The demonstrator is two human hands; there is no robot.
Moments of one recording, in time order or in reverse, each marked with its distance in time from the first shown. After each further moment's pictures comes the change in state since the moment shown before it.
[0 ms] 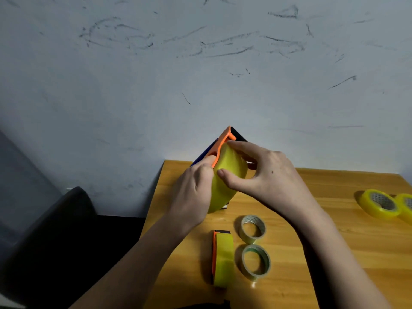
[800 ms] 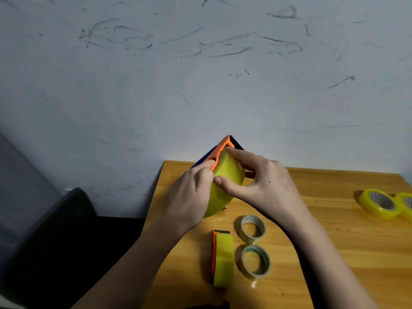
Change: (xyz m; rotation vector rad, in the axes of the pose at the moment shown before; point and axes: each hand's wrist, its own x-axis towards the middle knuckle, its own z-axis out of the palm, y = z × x) left_hand -0.002 -0.001 -0.003 0.097 -0.018 -0.024; right_hand -0.008 0.007 0.013 0.064 0.033 0.054
